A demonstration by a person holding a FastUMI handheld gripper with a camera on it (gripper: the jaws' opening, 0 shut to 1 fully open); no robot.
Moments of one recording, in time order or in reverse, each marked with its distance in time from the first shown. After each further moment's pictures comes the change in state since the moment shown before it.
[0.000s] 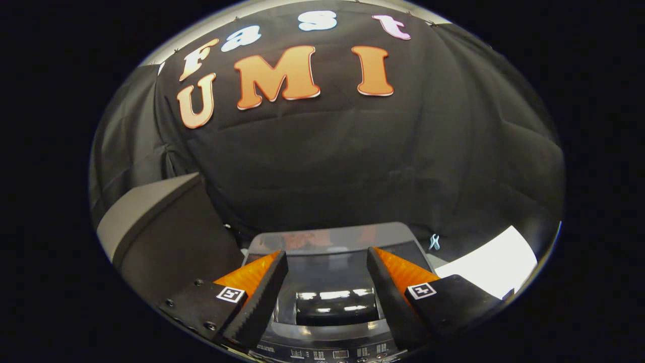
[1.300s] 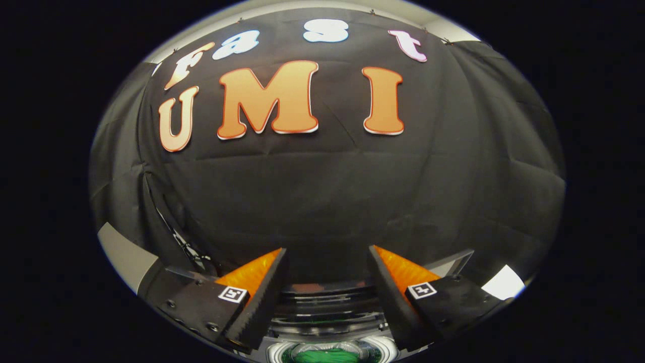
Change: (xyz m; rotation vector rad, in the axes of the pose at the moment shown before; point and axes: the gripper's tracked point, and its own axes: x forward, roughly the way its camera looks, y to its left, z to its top) arm 0.096 0.006 0.171 -0.058 -0.187 -0.086
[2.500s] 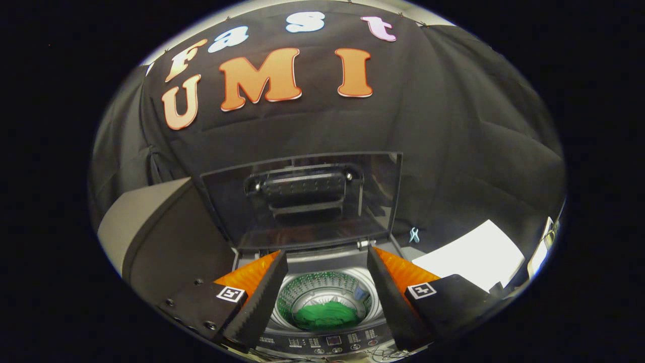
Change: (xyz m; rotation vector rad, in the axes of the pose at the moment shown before) arm -0.159 -0.032 -0.097 0.083 0.165 -0.042
